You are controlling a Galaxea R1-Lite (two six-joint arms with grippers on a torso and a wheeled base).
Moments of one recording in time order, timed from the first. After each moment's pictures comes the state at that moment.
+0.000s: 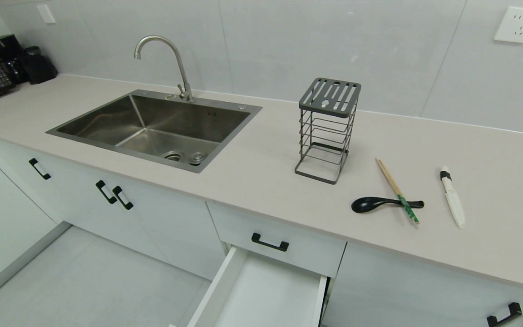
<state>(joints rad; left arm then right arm) 0.00 0.00 0.00 0.00 0.05 -0.04 0.00 0.00 0.00 -0.14 0.01 -0.03</state>
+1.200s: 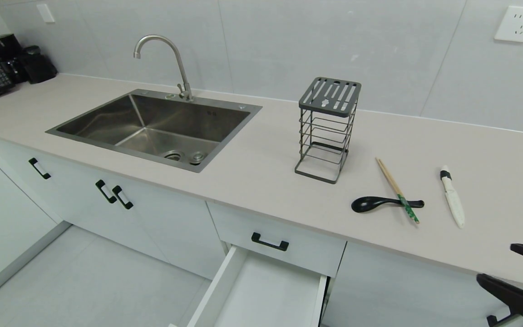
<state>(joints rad) 0.00 0.00 0.00 0.00 0.05 -0.04 0.19 0.92 -0.31 -0.32 0.28 -0.07</state>
